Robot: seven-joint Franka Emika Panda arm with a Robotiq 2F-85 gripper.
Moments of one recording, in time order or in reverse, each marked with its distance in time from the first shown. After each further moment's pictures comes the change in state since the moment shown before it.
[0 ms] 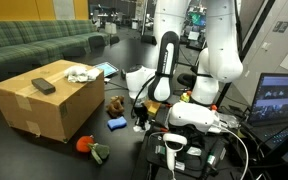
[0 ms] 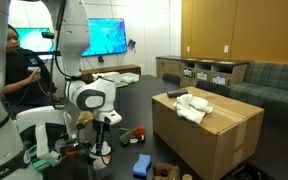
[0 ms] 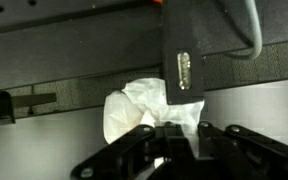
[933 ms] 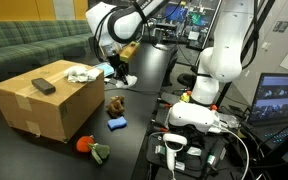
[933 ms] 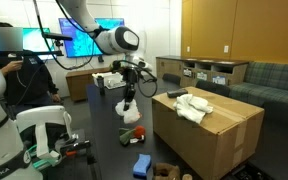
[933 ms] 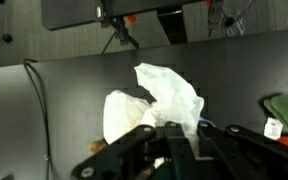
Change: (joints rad) arm -0.057 -0.302 -0.081 0.489 -0.193 -0.945 -0.079
